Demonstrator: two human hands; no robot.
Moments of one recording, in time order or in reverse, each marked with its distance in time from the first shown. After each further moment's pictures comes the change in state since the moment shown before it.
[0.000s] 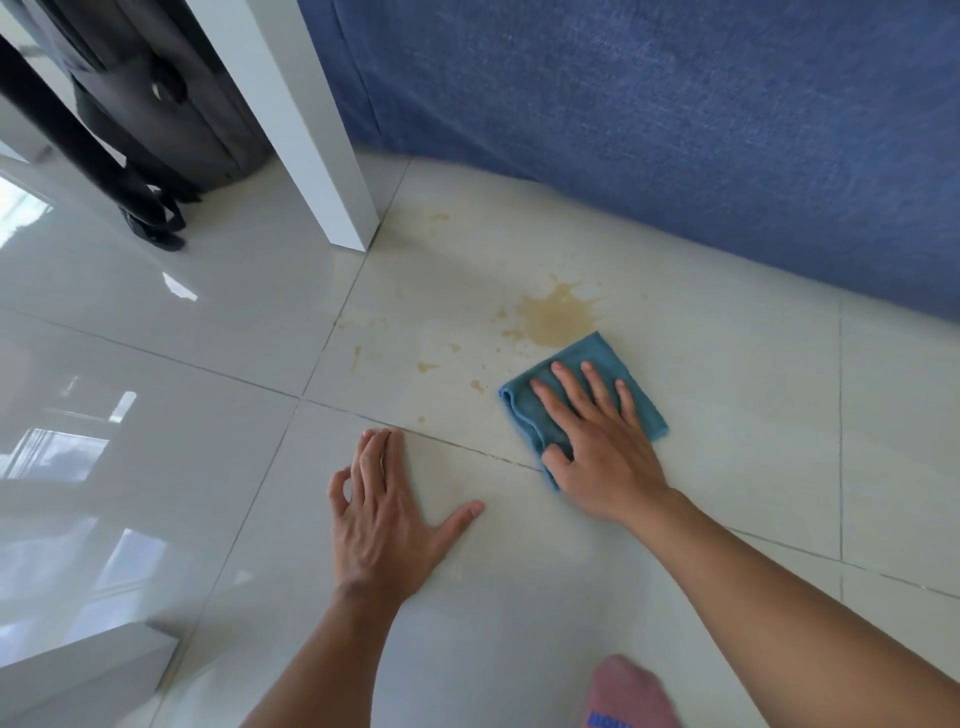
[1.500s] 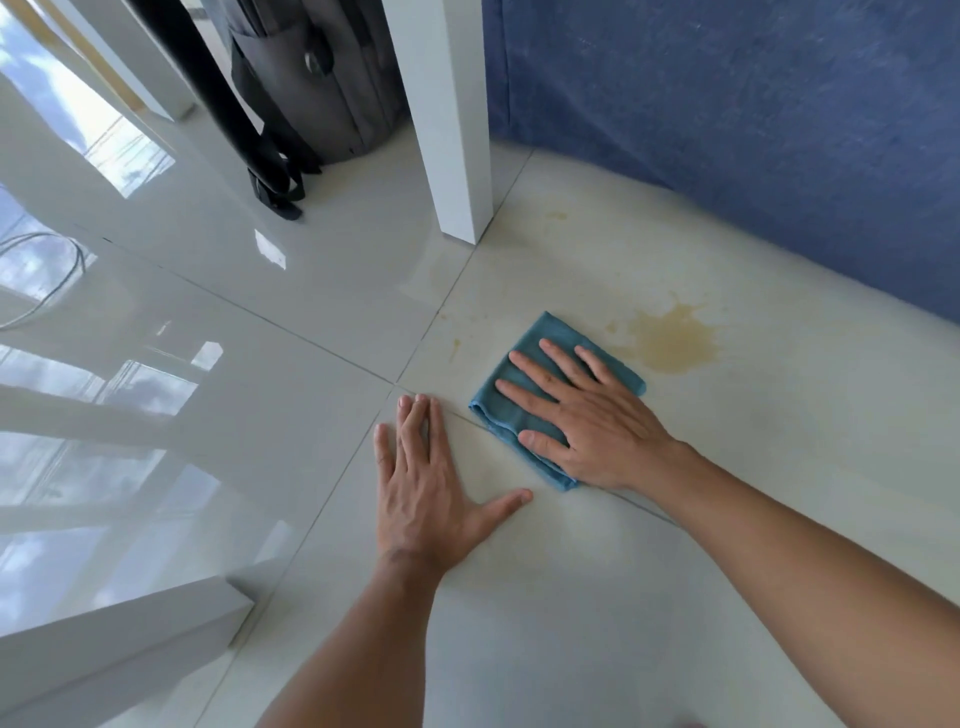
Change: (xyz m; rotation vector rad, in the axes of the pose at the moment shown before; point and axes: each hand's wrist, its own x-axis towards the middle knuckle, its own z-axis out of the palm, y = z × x) left_hand 0.031 -0.034 -0.012 -0.075 0.014 -0.075; right_hand 0.092 -0.070 -0.005 -0.185 -0.089 -0.552
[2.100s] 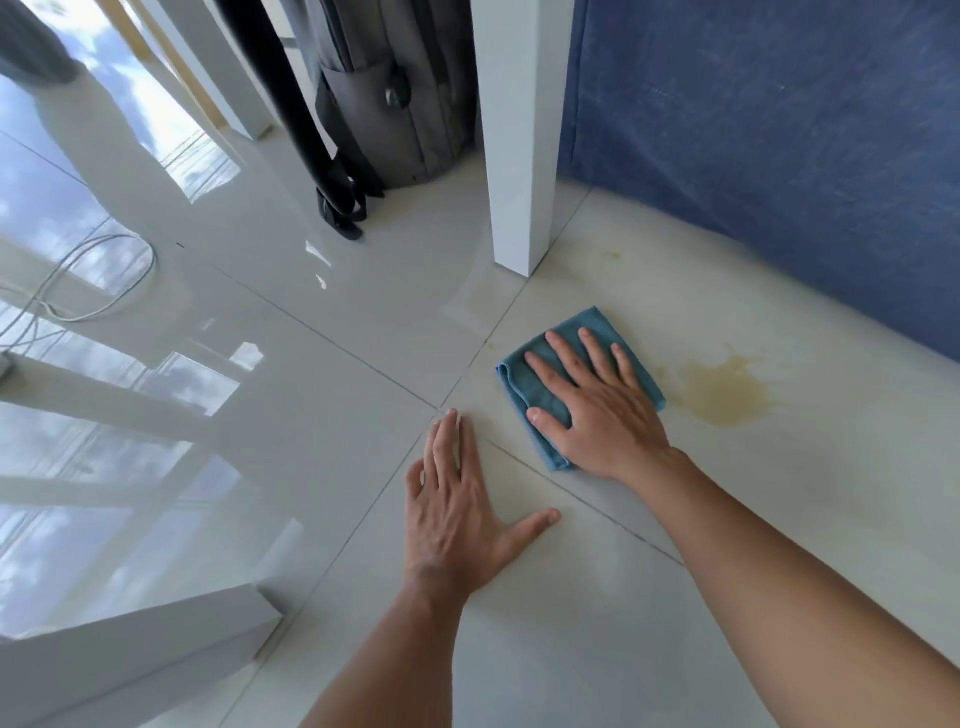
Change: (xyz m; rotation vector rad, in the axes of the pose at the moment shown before) left_hand 0.010 -0.006 -0.005 0.000 0.025 -0.080; right_hand 0.063 -0.008 -0.007 0.056 0.074 0.194
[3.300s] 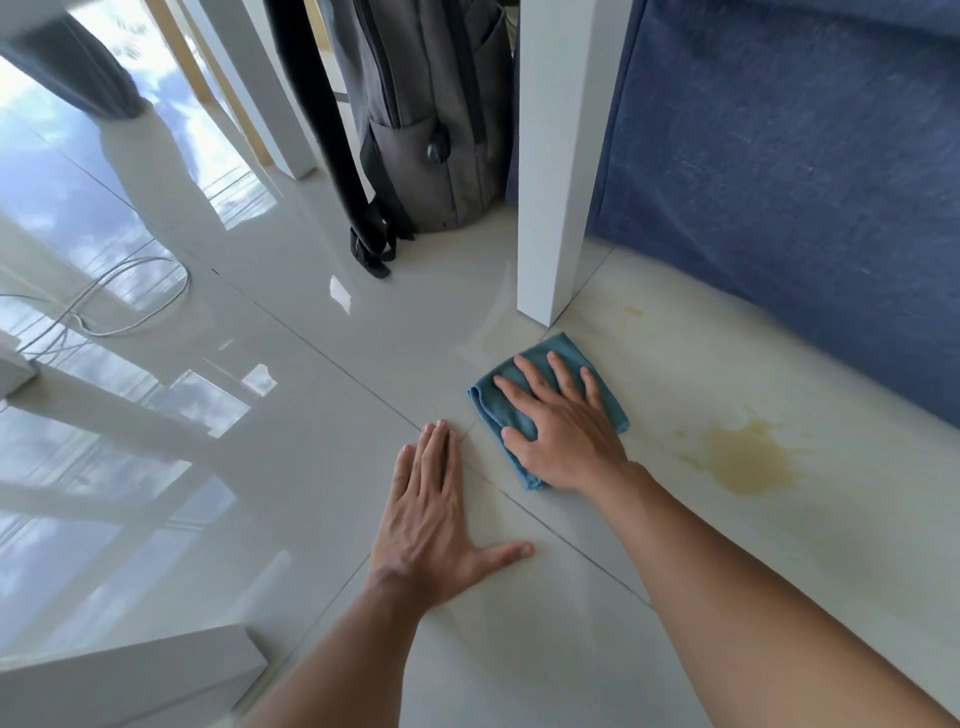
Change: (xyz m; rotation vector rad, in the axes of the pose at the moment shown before) left_hand 0.036 -0.038 -0.010 0.025 -0.028 0.138; right_hand 0.060 -0.032 -0.001 0.112 -0.018 -0.053
